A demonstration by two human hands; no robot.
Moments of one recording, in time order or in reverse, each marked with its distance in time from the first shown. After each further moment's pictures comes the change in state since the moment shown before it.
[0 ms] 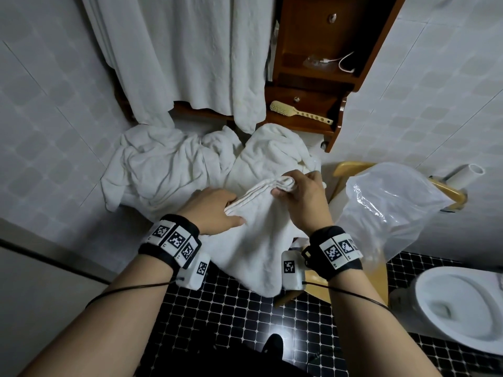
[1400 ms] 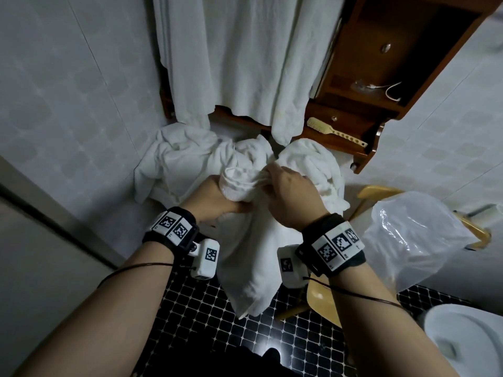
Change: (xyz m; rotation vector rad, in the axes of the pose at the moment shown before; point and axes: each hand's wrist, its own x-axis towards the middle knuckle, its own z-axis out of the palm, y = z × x) left_hand -0.015 -0.083 -0.017 -0.871 0.240 -0.041; right_hand 0.016 -0.131 0.037 -0.408 -0.228 -0.431
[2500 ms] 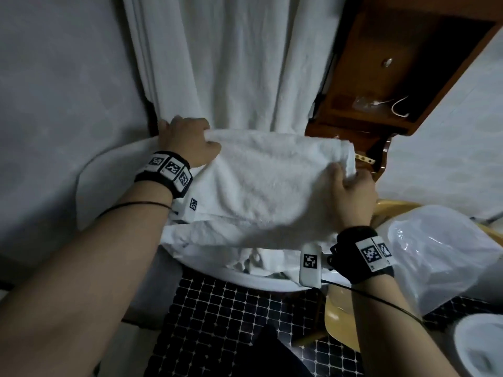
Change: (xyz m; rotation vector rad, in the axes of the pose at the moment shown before) left_hand 0.172 0.075 -0.107 1.030 0.392 0.051; right_hand 0.059 0.096 -0.010 0.480 0.576 0.826
